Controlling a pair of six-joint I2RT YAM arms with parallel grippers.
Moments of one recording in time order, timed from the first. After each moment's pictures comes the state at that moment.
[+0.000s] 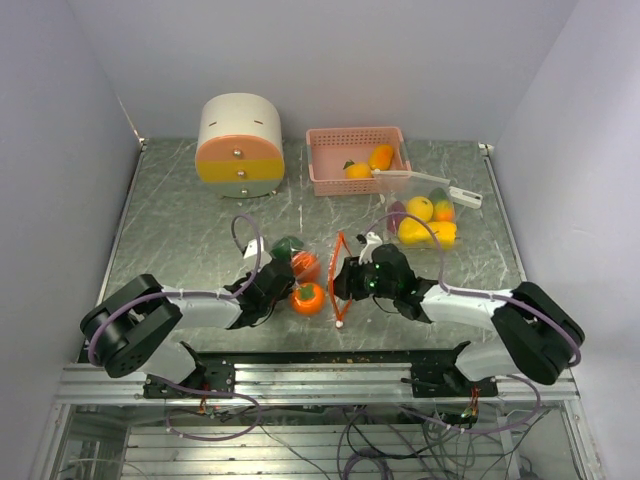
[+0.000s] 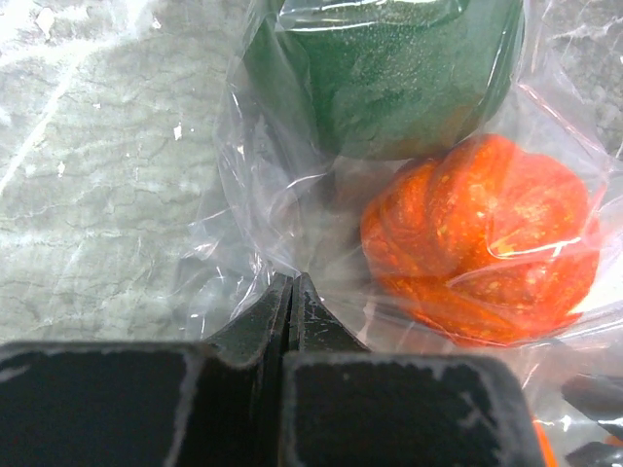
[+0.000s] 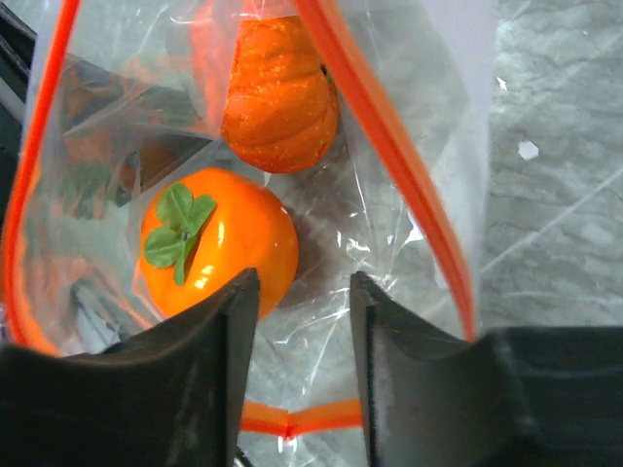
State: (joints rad) left arm -0.86 1.43 0.43 0.24 -0.52 -1.02; right arm 0.74 1.35 0.45 0.36 -0.18 0.58
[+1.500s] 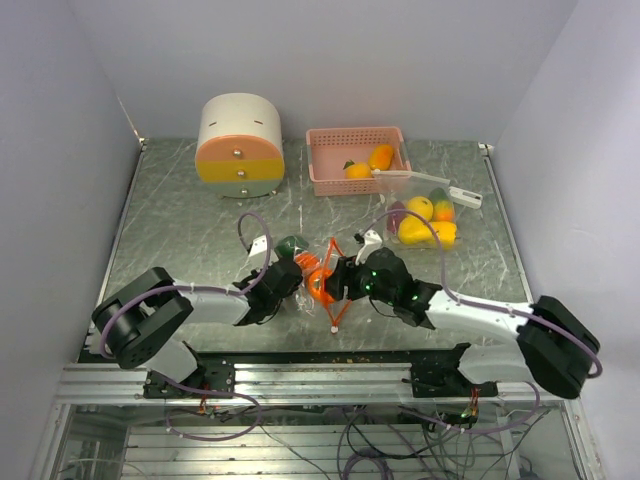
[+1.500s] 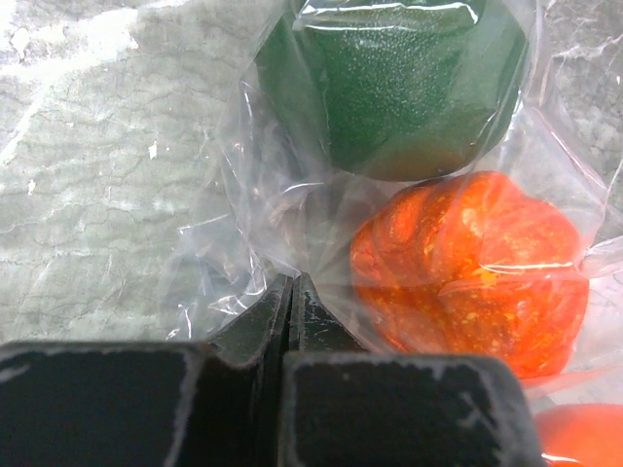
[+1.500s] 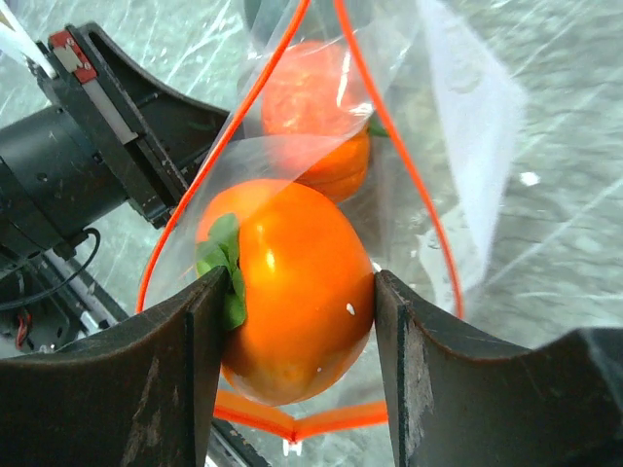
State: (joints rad) left arm -0.89 1.50 0.48 0.25 -0.58 -1.03; right arm 0.87 1.28 0.50 0.29 0.01 0.58
